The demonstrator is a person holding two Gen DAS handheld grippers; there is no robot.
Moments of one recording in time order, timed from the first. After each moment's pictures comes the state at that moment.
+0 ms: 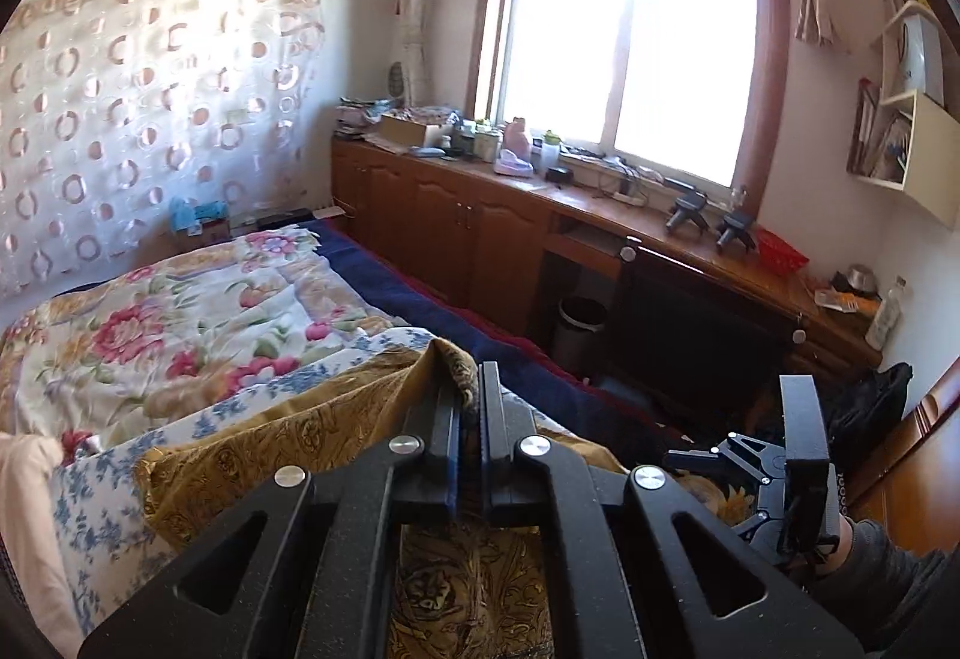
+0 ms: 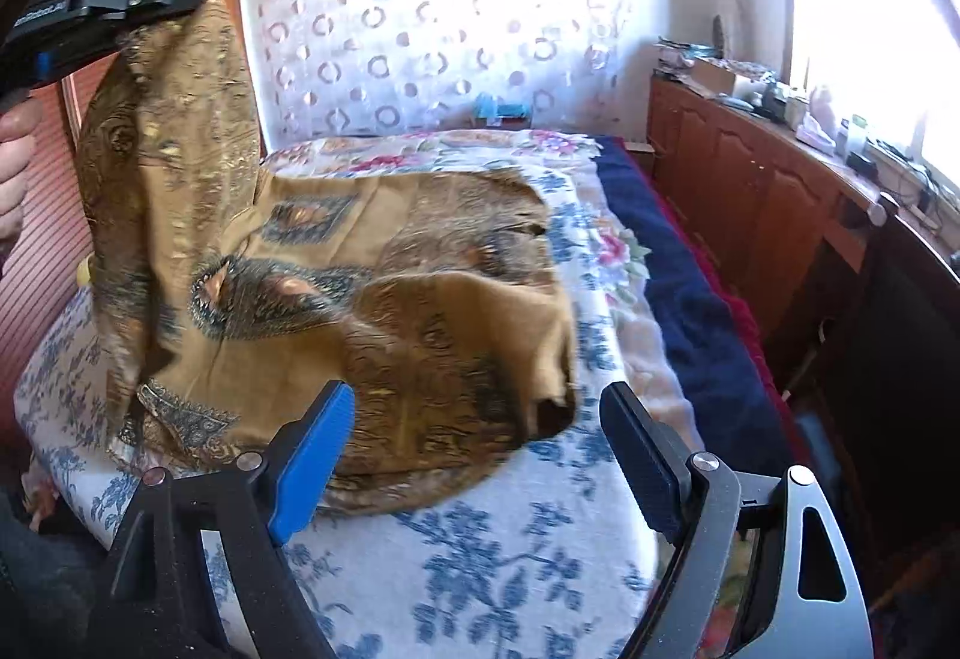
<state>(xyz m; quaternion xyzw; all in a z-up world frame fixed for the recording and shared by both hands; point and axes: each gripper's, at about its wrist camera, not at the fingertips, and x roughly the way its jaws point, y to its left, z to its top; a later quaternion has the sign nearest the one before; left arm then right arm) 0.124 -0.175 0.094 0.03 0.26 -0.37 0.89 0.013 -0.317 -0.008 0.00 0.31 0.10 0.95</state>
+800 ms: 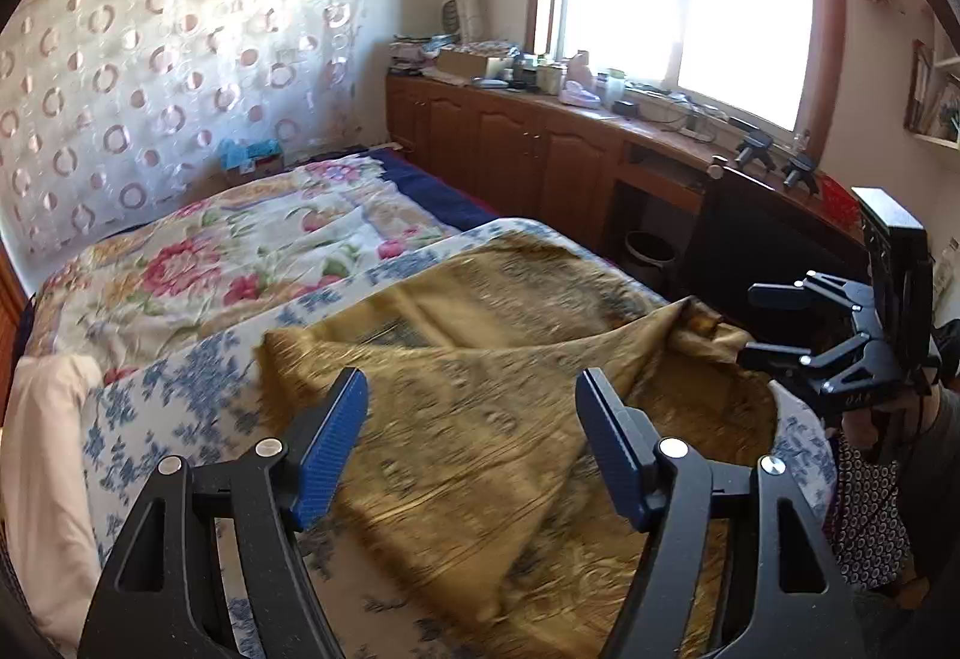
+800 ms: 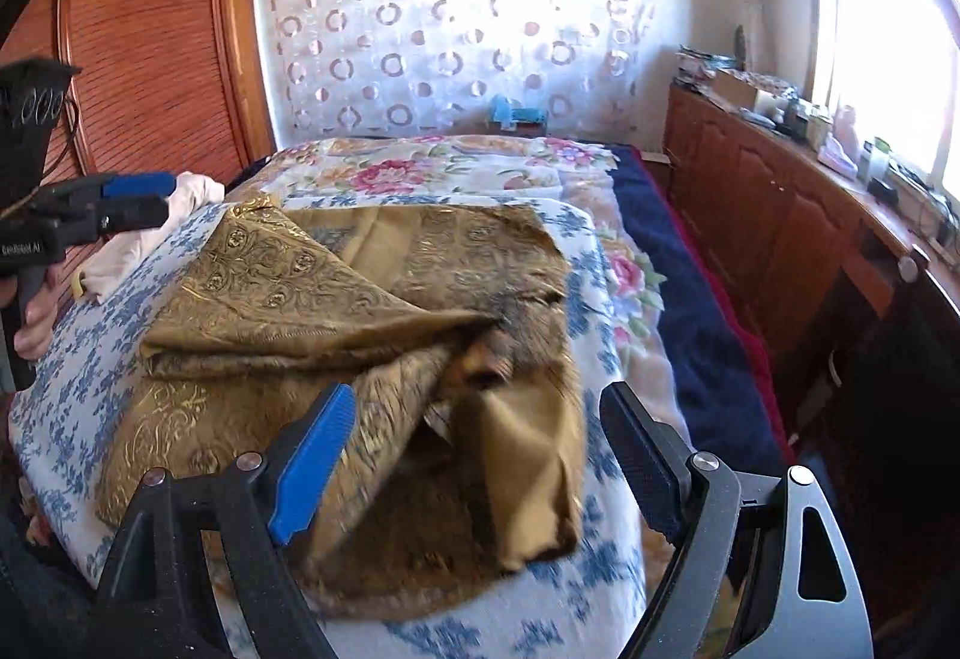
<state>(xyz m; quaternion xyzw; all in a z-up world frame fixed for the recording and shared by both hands) 0.157 -0.114 0.014 0.07 0.32 -0.29 0.90 0.082 -0.303 0.000 -0.02 0.31 0.12 0.94</state>
